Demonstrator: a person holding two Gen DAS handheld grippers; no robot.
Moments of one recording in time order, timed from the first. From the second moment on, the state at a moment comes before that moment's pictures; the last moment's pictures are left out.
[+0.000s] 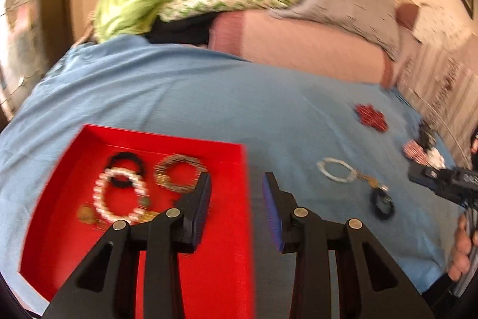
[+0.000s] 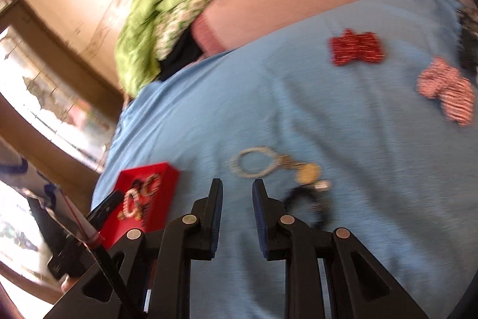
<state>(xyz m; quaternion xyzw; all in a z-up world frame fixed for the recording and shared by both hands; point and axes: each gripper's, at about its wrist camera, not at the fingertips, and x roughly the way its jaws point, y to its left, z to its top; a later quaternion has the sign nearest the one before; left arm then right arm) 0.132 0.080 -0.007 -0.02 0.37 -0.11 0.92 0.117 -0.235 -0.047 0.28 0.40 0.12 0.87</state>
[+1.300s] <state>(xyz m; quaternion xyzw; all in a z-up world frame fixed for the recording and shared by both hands) 0.140 -0.048 -0.061 0.05 0.47 -0.22 0.85 0.138 -0.261 -0.089 0.25 0.46 0.08 0.85</state>
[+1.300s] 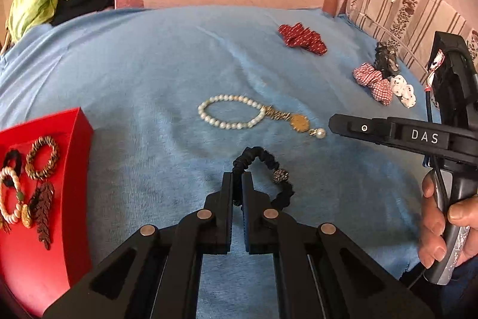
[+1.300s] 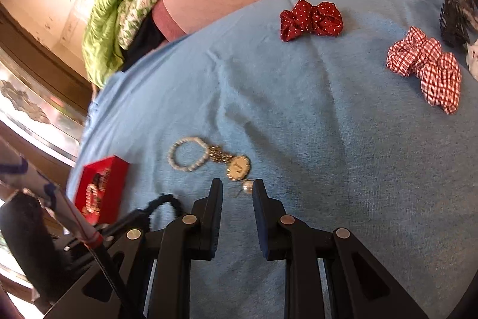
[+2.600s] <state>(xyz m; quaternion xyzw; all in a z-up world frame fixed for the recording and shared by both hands) 0.136 -0.018 -0.007 0.01 0.38 -0.23 0.90 0.114 -0.209 -0.023 0.13 0.35 0.11 0.92</state>
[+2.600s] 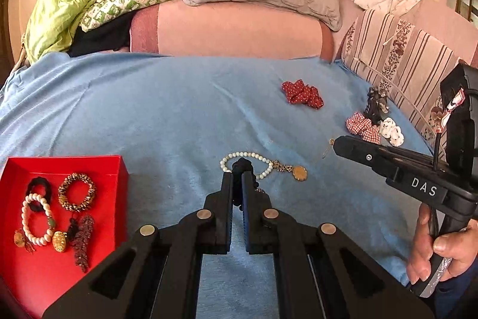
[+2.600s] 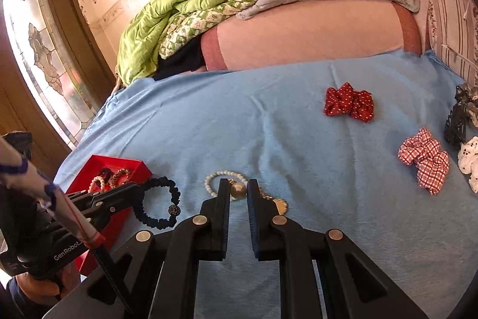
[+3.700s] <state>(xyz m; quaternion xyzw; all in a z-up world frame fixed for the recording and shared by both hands) 0.092 0.187 0.009 -0.10 0.36 -0.05 0.93 0.099 -0.046 -0.013 0.09 0.35 0.28 0.89</state>
